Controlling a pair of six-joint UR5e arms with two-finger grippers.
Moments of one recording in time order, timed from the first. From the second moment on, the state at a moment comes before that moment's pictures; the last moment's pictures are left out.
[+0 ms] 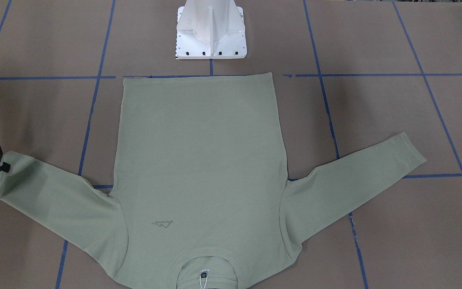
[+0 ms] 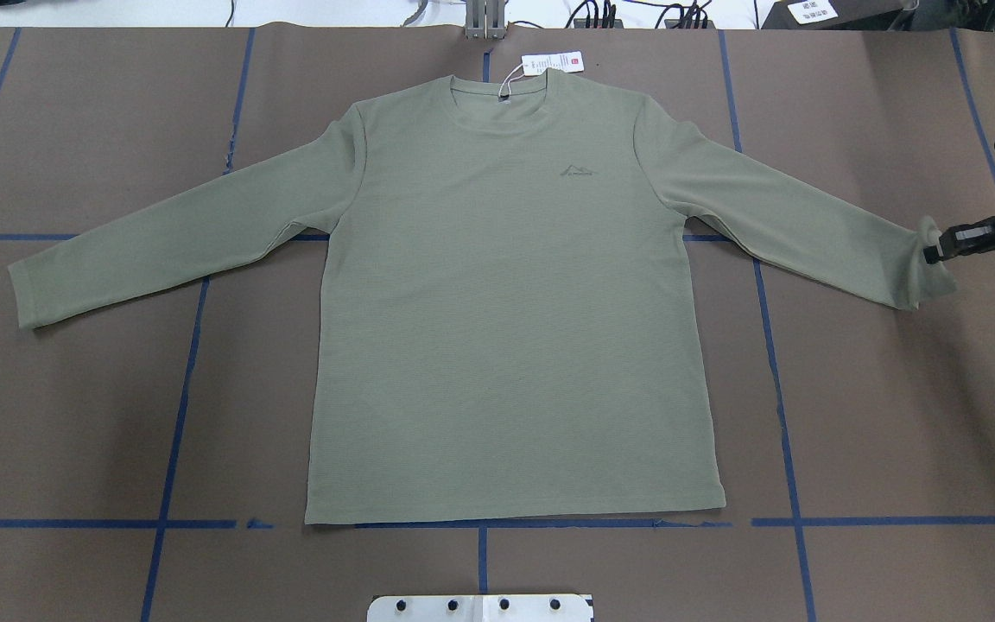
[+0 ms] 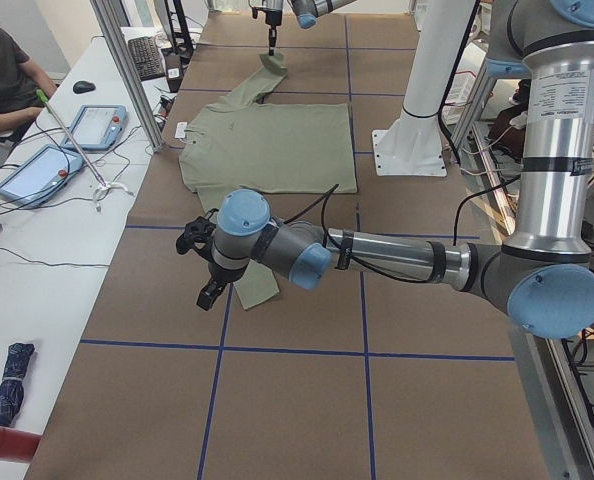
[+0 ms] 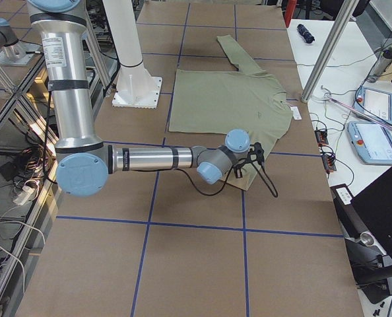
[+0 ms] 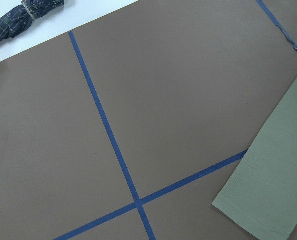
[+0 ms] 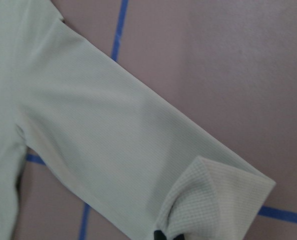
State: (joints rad) left arm -1.54 -1.58 -1.68 -1.96 -2.33 0.05; right arm 1.18 -1.34 1.45 -0.92 2.43 0.69
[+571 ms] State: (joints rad) left arm -1.54 -1.58 -1.69 -1.96 -2.34 0.05; right arm 1.08 -0.88 1.42 -1.46 2.35 0.73
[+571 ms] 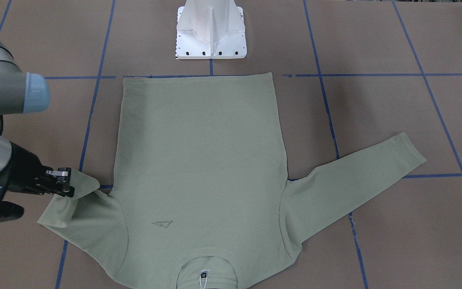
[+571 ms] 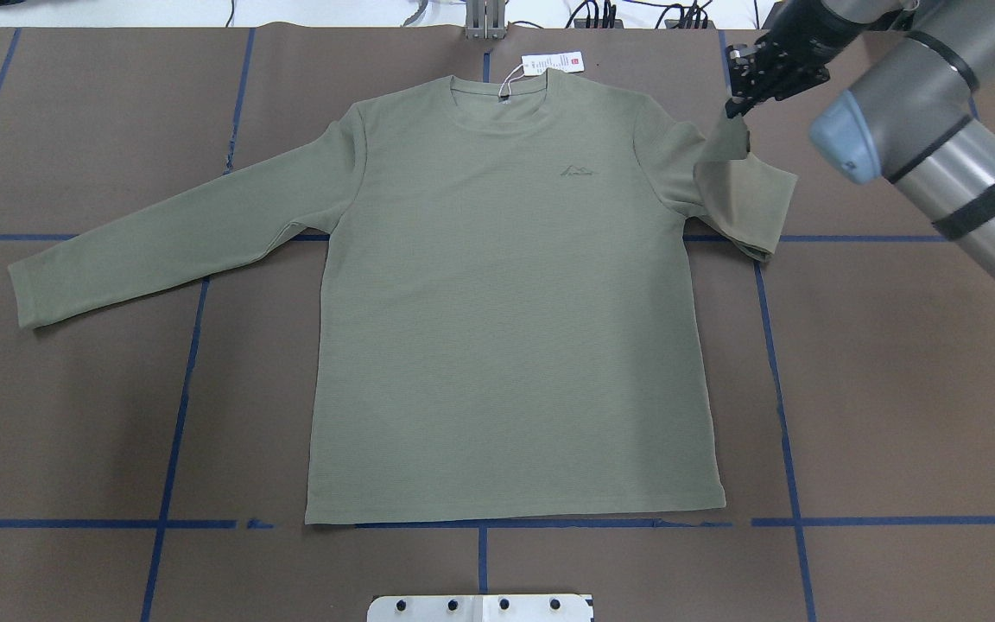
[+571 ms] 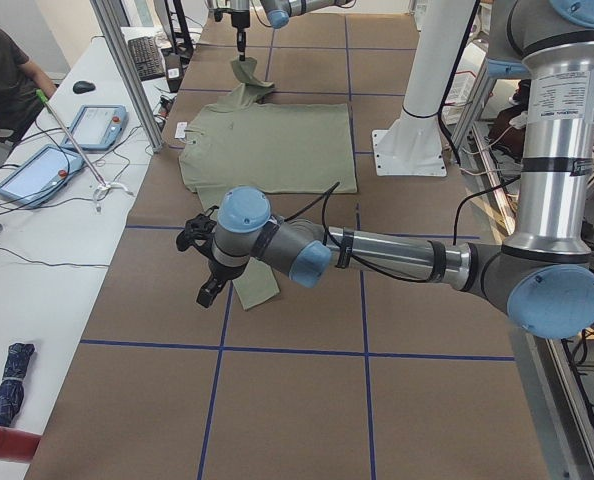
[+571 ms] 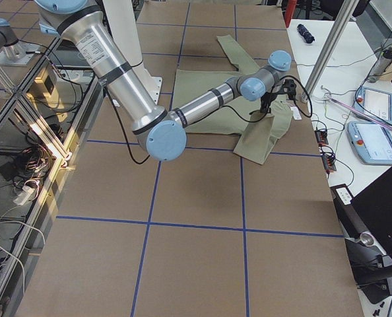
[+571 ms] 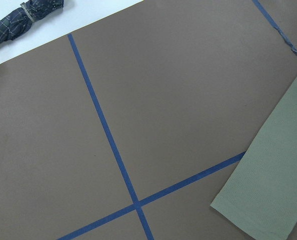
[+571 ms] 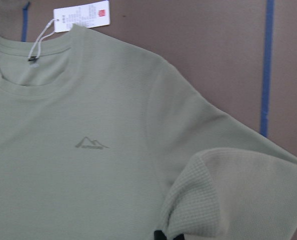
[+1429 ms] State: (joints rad) left arm -1.54 -1.57 -1.70 -1.96 -2.35 0.05; right arm 0.74 -0.48 1.26 -1.56 2.01 1.01
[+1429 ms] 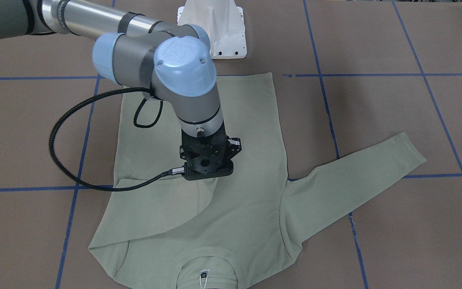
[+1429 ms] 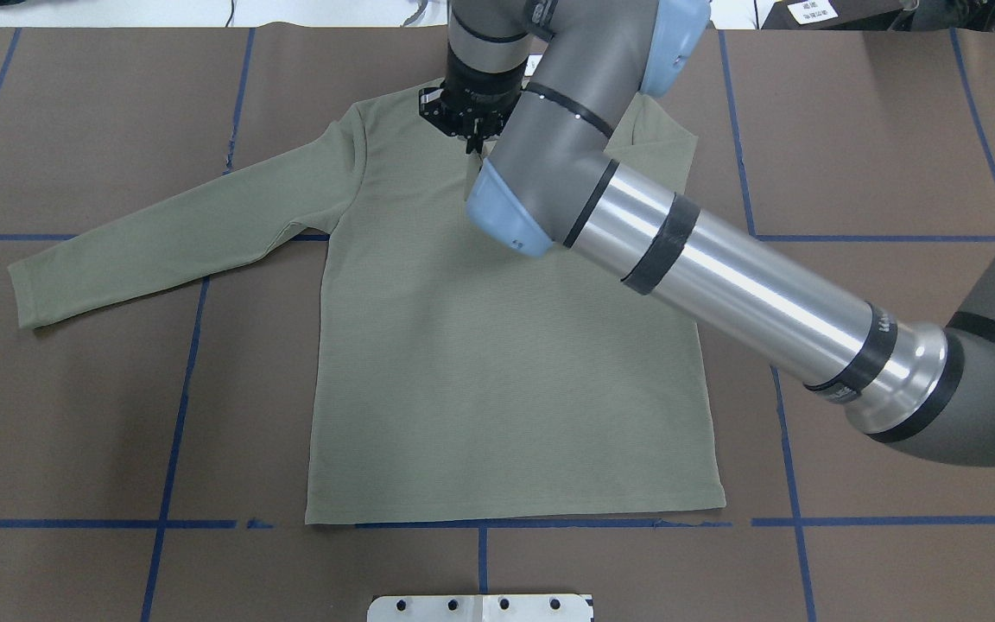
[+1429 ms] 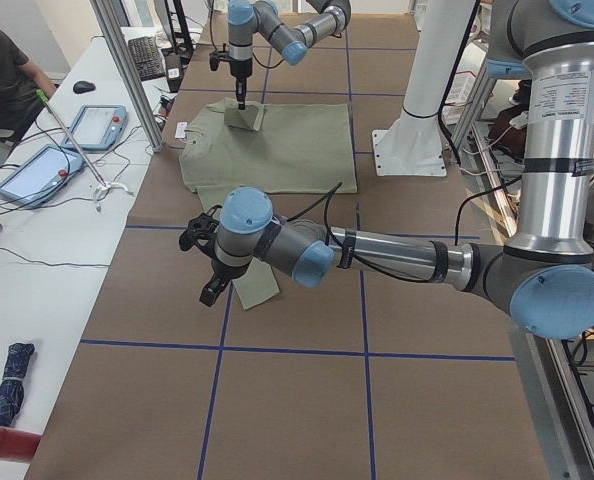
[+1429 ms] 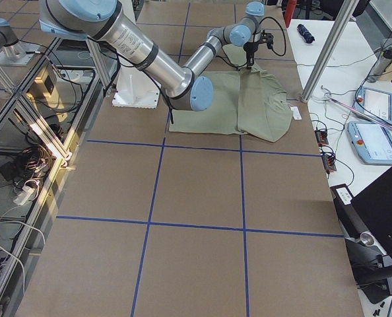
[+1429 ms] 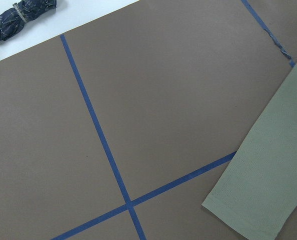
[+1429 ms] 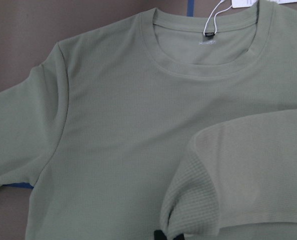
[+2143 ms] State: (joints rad) left arm -1.54 -1.56 -1.70 -1.96 -2.35 0.05; right arm 0.61 -0.45 1.19 -1.44 1.81 1.08
